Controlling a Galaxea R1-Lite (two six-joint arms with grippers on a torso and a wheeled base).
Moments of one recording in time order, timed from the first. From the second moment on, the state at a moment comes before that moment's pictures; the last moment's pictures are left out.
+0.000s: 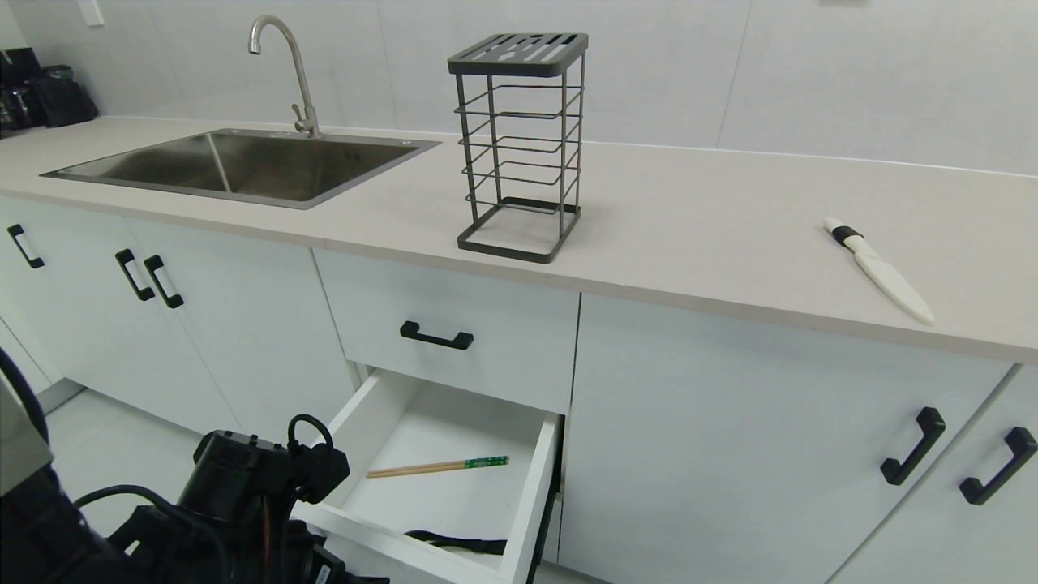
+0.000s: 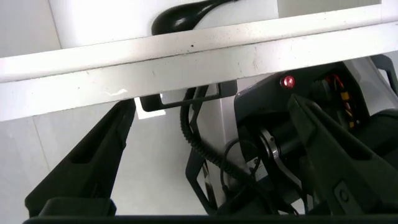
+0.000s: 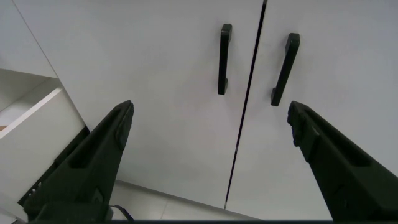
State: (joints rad) left arm -0.35 1.83 -0.20 -0.64 -0.20 0.04; right arm -0.06 0.08 0.00 0.00 0.03 0.00
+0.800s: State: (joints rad) left arm -0.35 2.00 -0.24 -0.96 -0.20 0.00; right arm -0.06 0.08 0.00 0.00 0.03 0.00
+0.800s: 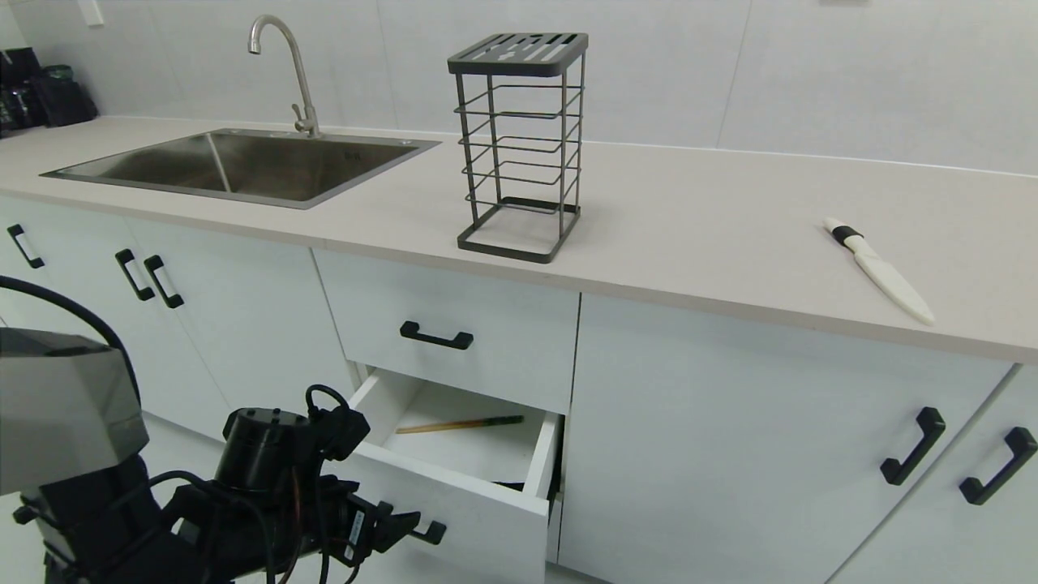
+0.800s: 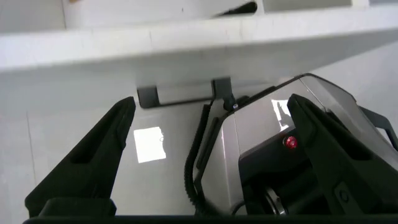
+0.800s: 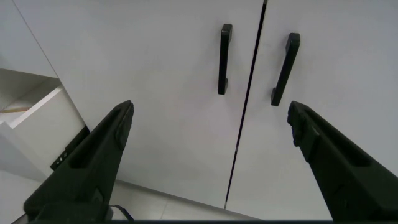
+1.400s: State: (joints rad) left arm -0.34 2.09 -0.28 -1.08 -0.20 -0.02; right arm -0.06 0.08 0.00 0.00 0.03 0.00
